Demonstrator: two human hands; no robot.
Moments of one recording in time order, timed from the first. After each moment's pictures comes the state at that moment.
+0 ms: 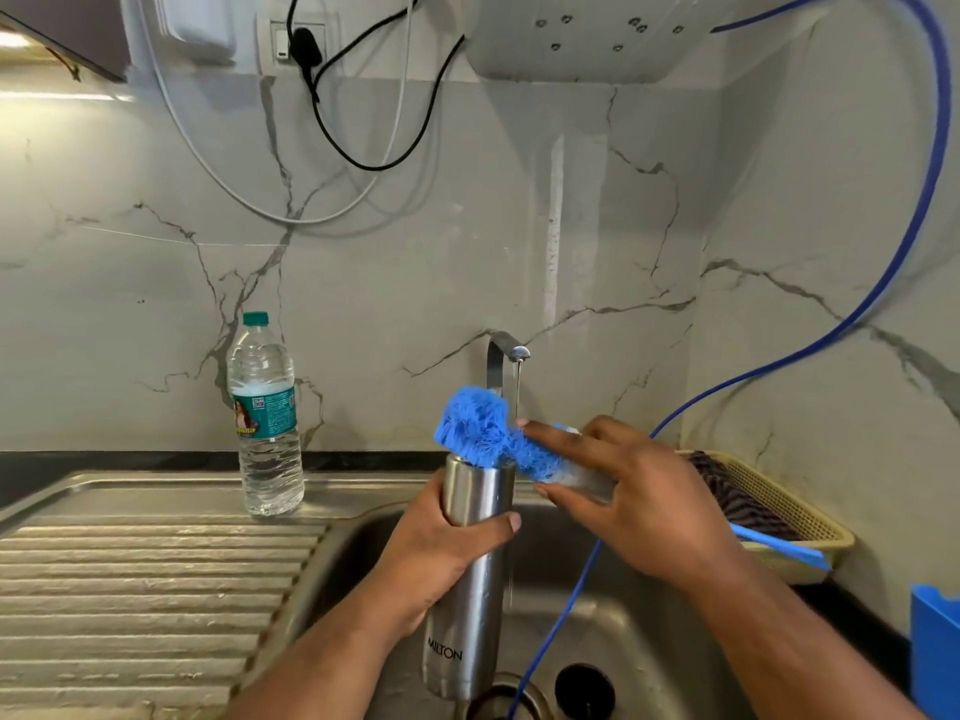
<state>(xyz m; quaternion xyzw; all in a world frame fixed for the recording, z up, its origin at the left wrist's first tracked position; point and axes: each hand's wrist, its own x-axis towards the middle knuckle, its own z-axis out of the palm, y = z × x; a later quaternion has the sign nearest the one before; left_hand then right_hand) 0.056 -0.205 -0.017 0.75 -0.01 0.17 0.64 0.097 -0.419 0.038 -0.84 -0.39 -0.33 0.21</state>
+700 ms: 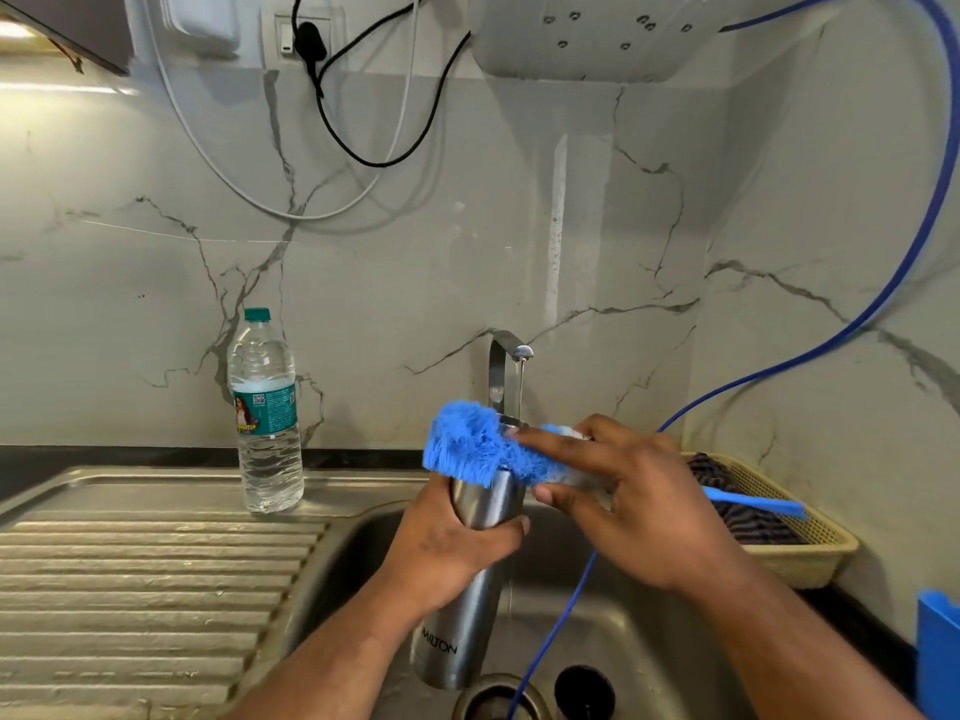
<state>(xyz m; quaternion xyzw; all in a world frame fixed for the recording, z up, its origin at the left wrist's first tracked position) 0.056 -0.207 -0.012 0.81 -0.02 0.23 0.54 0.100 -0.416 0.037 -0.81 -0.43 -0.32 0.24</state>
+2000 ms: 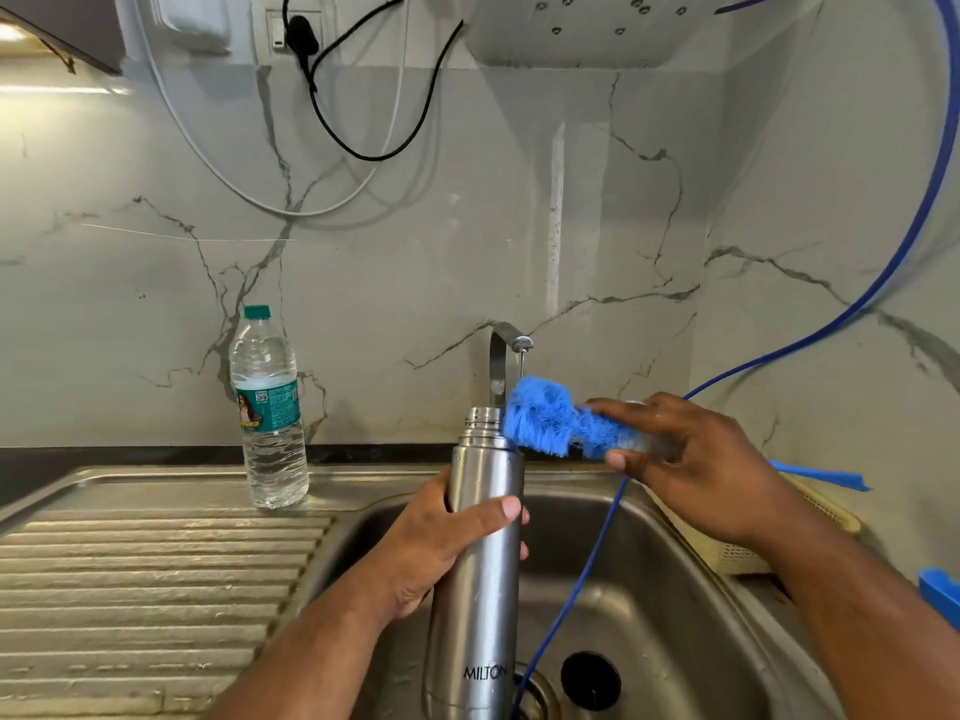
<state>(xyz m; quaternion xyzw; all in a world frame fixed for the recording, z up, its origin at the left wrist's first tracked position) 0.047 -0.197 -0.008 0.71 -0.10 0.06 0.69 0.119 -0.458 0.048 -0.84 -0.36 -0.27 0.29</state>
